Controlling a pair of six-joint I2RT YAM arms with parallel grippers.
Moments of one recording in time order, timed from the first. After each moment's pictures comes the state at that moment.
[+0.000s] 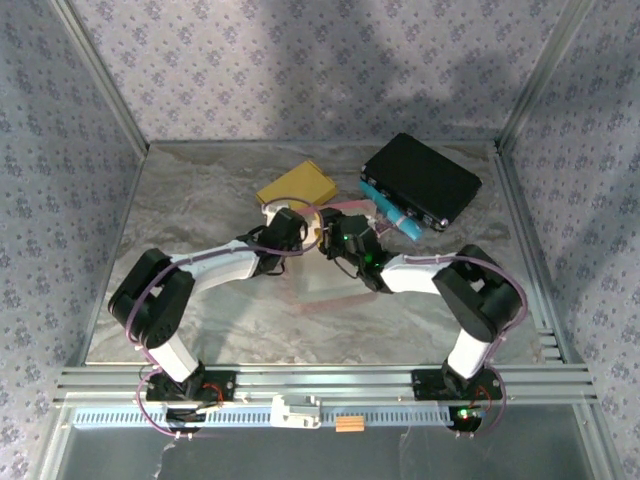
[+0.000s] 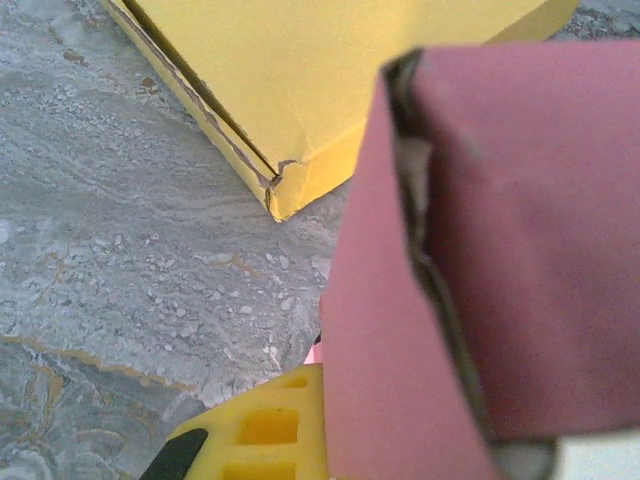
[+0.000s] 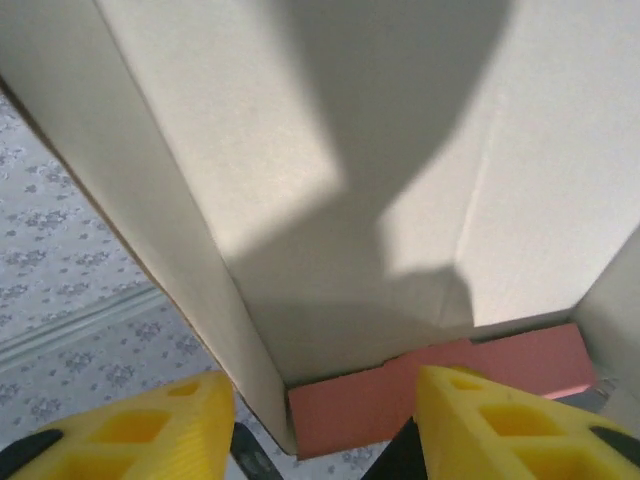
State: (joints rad) left arm -0.71 1.65 0.95 -0.17 -0.36 -0.67; right arm 0.73 1.69 0.79 0.60 0.07 1.86
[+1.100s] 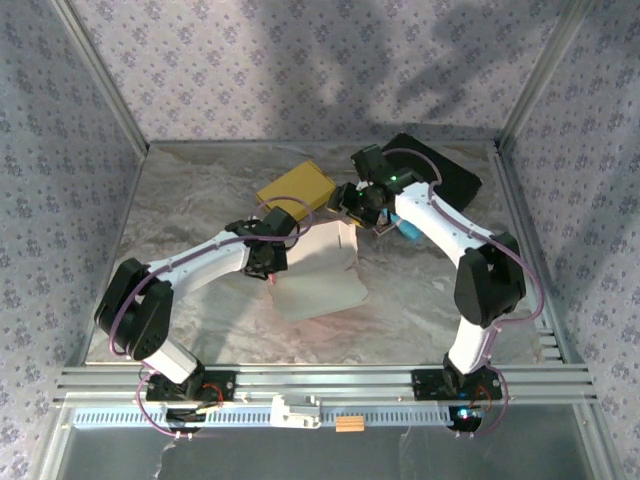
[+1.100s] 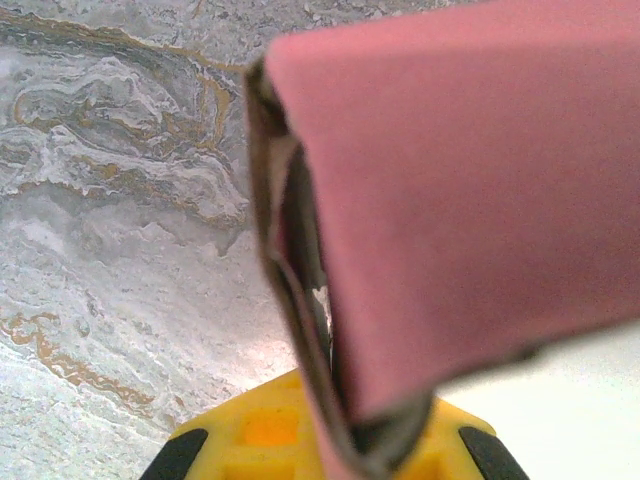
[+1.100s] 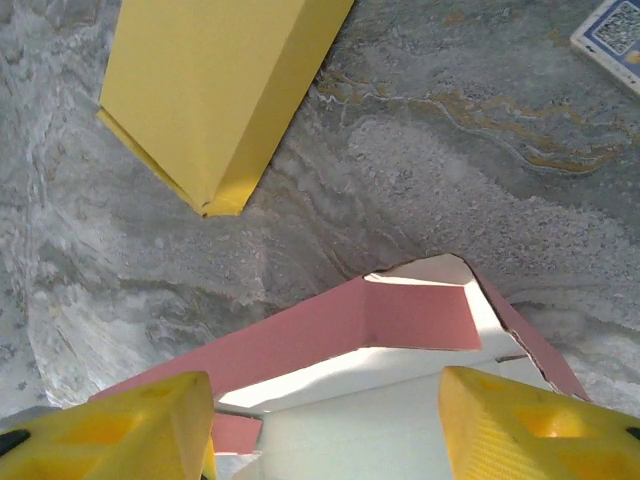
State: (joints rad) left arm -0.69 1.57 1.06 -0.77 -0.23 -0.75; right arm 0.51 1.79 1.54 -0.76 -0.23 0.85
